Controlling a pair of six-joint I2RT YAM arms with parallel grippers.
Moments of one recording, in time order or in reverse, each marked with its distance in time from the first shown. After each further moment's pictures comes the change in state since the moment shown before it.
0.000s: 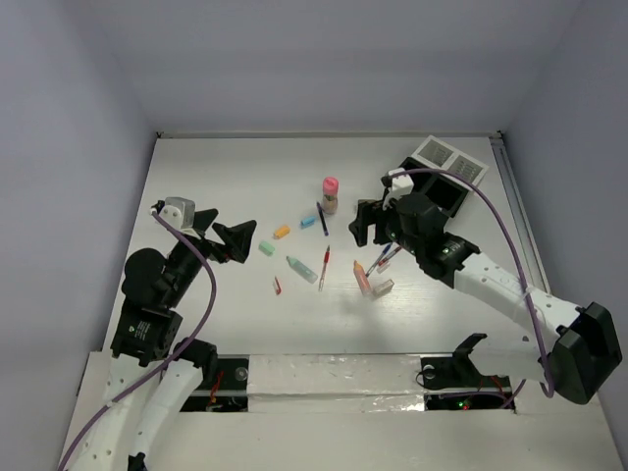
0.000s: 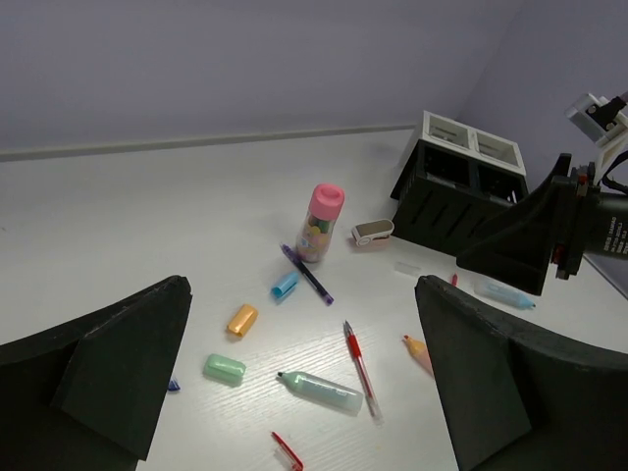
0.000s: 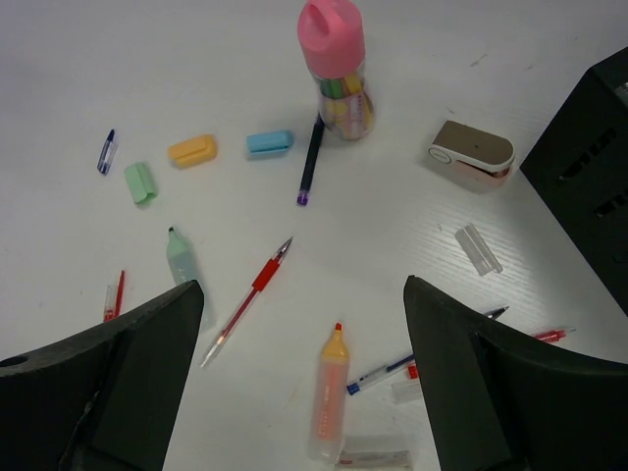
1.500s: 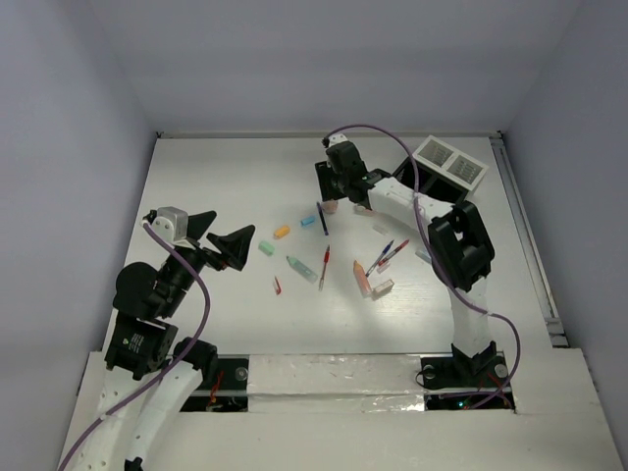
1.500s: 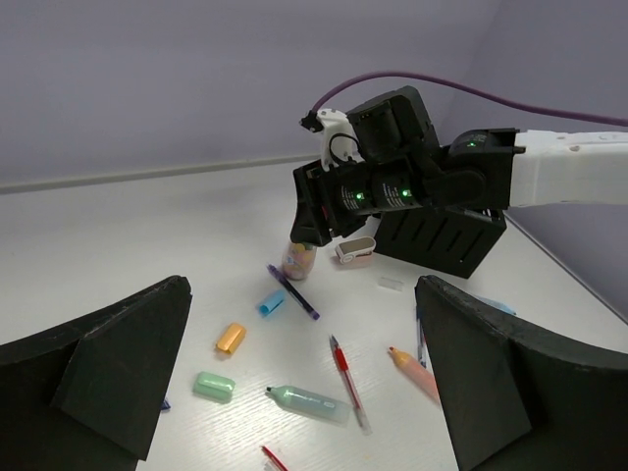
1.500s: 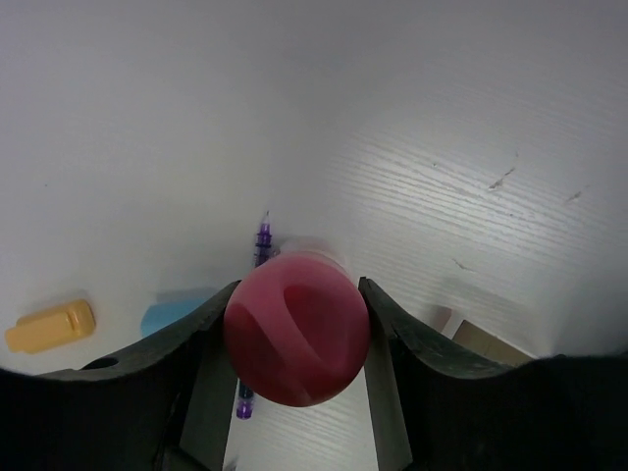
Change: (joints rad) left arm -0.040 -0.071 0.000 0.005 -0.008 0.000; right arm -0.061 0.904 0.810 -0.183 0.060 -0.079
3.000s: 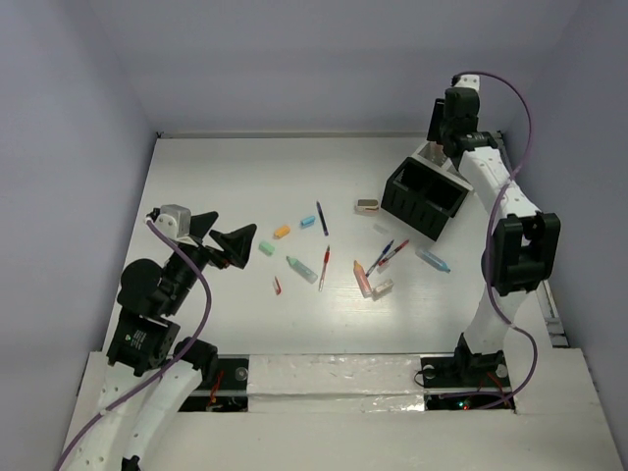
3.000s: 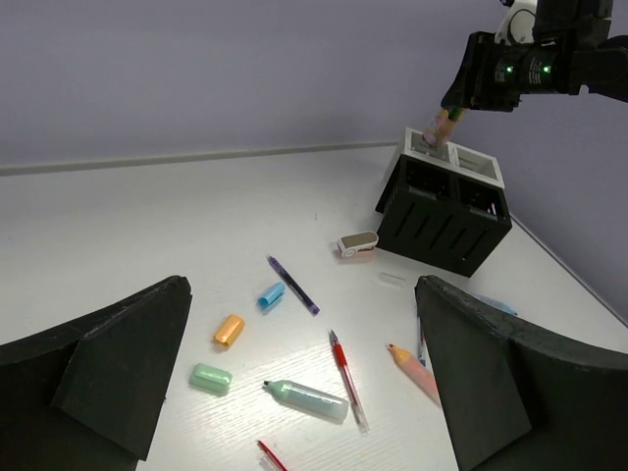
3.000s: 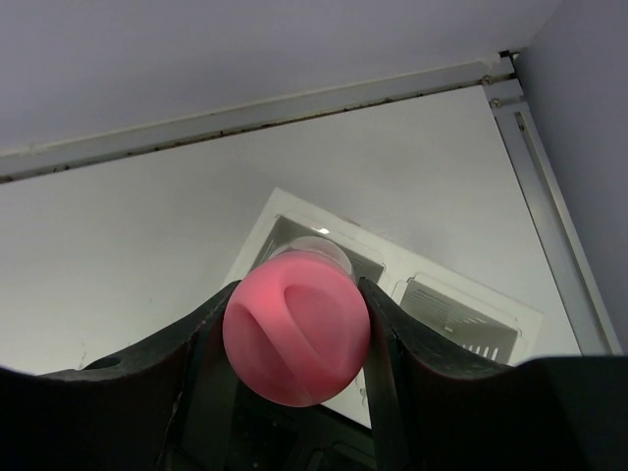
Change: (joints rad) left arm -0.026 0.013 -0.011 0.002 -0.045 -0.019; right arm -0.496 -0.210 0.066 -0.052 0.168 -0.074
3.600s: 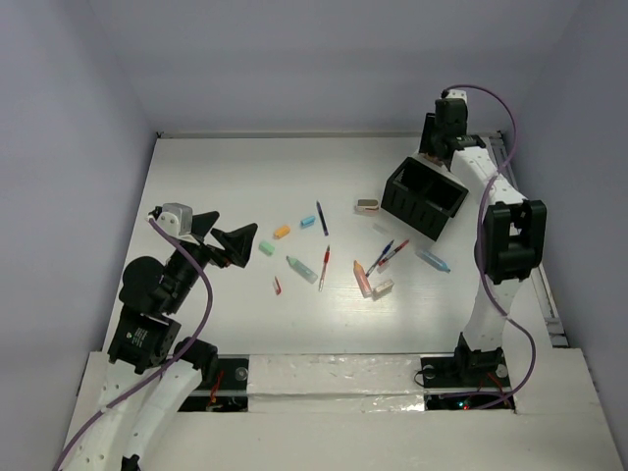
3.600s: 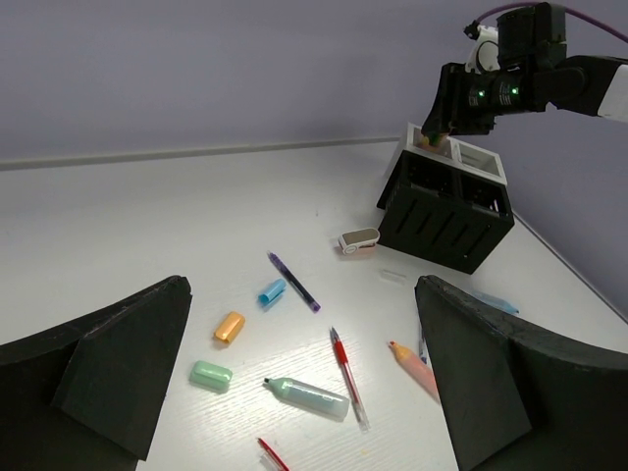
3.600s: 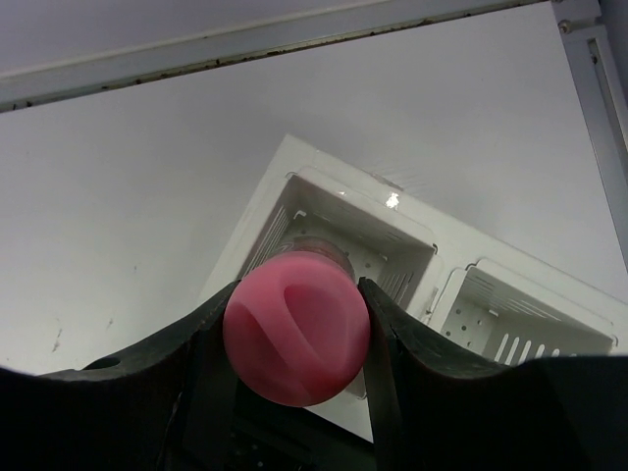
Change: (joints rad) left arm 0.000 0.015 0.000 0.000 0.000 0.000; right arm -0.007 0.116 0.021 -0.034 -0.054 0.034
